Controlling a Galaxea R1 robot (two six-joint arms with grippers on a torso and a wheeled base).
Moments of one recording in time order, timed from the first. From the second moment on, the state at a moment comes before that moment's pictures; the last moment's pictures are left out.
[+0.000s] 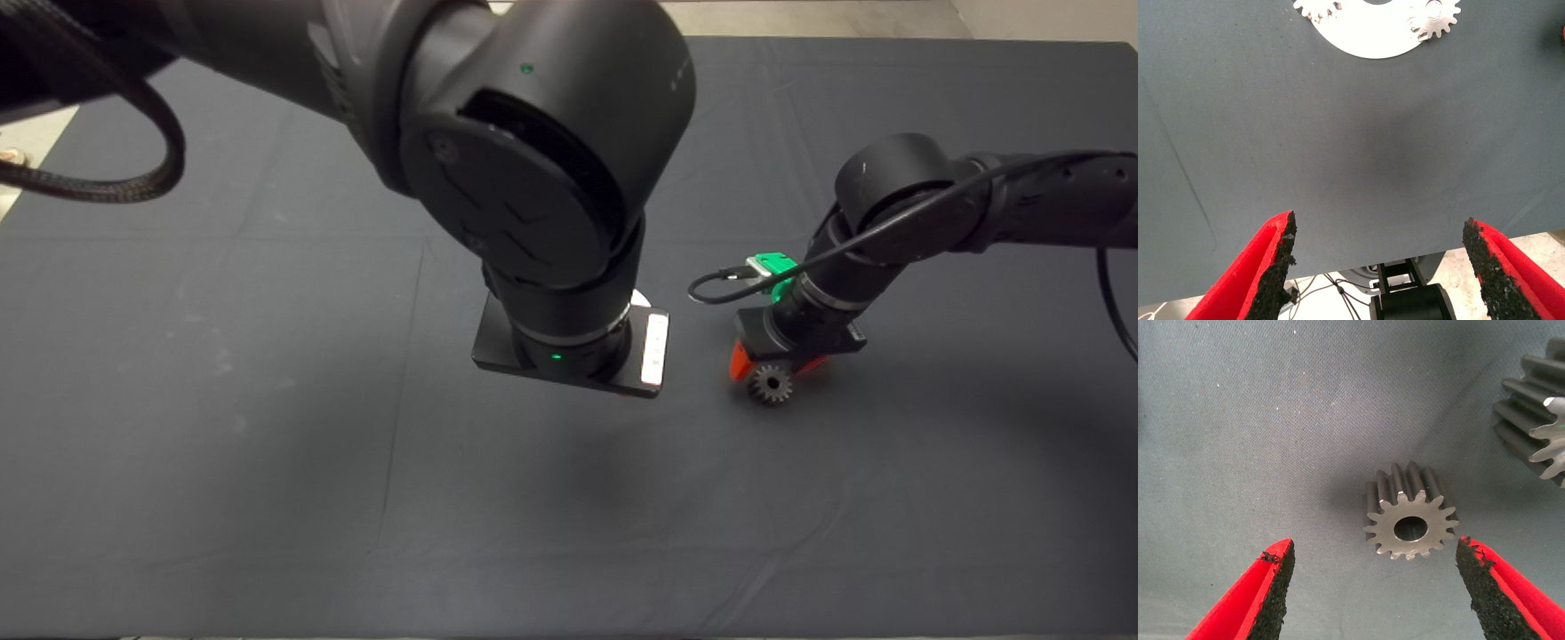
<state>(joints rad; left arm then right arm) -0.72 2.87 -0.78 0.12 1.53 -1.90 0.34 2.48 -1.04 -0.19 -1.53 1.37</state>
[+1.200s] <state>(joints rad) -0.72 2.86 -0.78 0.13 1.53 -1.91 0.30 2.47 -1.11 -0.22 -1.53 1.32</state>
